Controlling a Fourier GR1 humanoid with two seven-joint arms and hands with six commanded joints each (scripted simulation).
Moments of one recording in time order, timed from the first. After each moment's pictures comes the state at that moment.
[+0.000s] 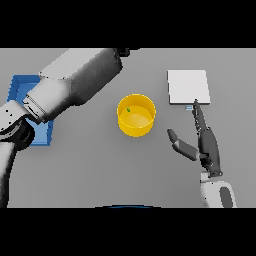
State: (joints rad) left arm -1.58 0.27 -1.05 -0.59 -1.36 -0.23 -0.28; right arm 0.09 -0.03 0.12 -1.70 0.23 -0.06 -0.10
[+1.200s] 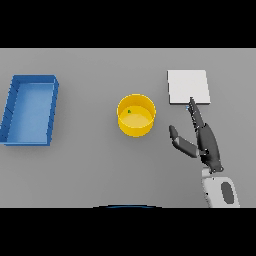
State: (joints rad) left arm -1.20 0.60 -0.03 -0.19 -0.36 0.07 0.16; right arm 0.04 -0.07 0.12 -1.66 0.19 0.00 -0.13
